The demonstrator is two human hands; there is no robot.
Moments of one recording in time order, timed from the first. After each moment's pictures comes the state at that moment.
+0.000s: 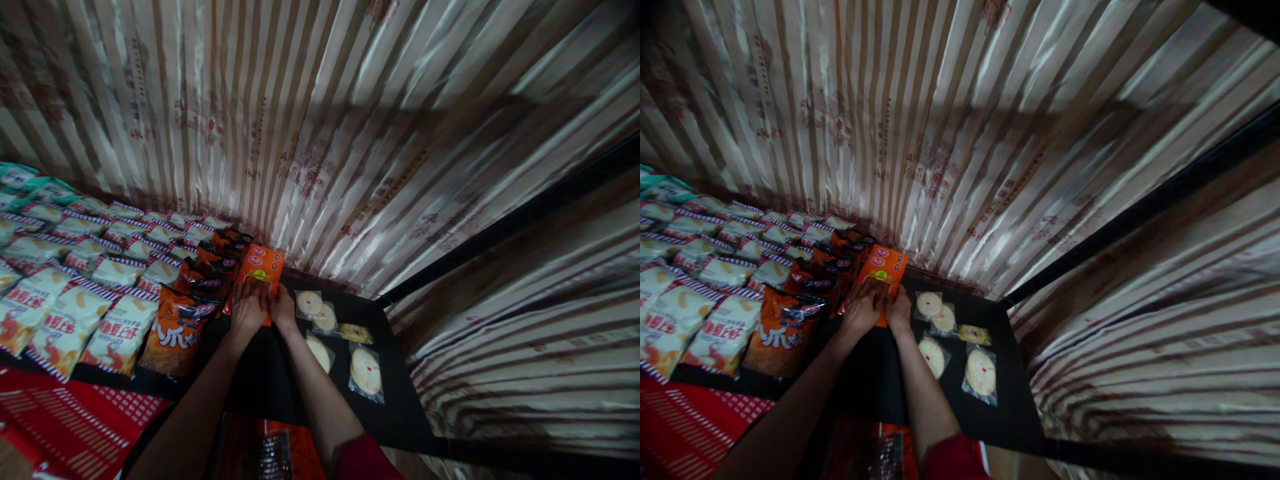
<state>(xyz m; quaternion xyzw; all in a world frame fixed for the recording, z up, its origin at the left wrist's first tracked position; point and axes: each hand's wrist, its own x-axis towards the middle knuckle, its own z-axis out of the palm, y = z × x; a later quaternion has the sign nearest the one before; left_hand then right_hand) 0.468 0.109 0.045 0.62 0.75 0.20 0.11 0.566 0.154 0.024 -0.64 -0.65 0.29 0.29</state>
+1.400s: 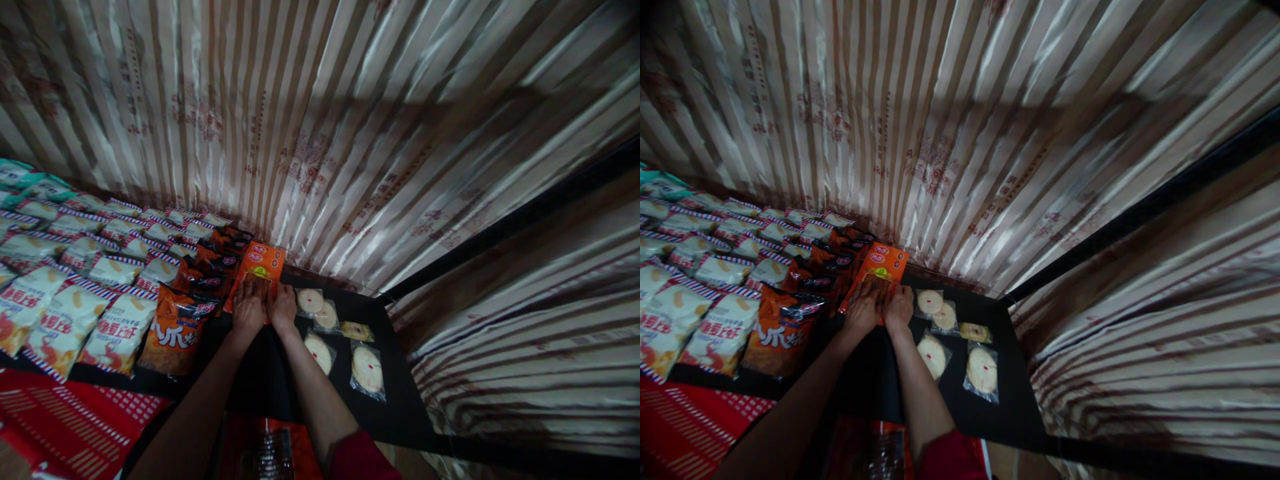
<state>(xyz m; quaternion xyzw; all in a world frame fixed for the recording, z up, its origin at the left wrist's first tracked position) 0.471 0.107 0.048 0.63 0.75 0.17 0.13 0.559 0.145 0.035 -0.68 -0.70 0.12 0.15</state>
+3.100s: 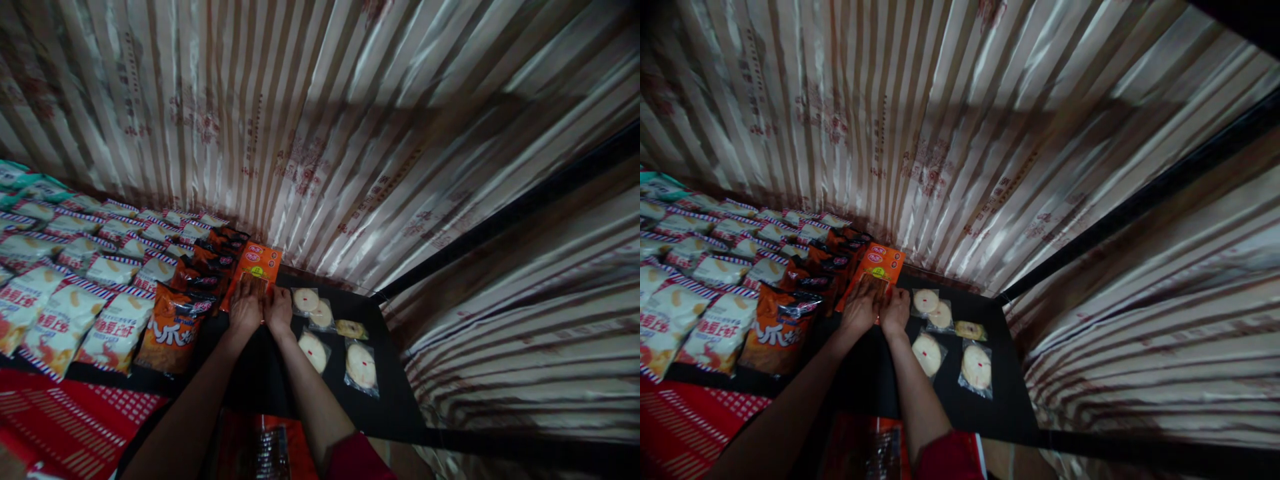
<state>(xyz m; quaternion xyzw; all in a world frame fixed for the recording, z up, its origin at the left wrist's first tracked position) 0.473 0.107 0.040 0.64 0.73 0.21 0.12 0.565 0.135 0.024 -0.67 -0.69 0.15 0.23</state>
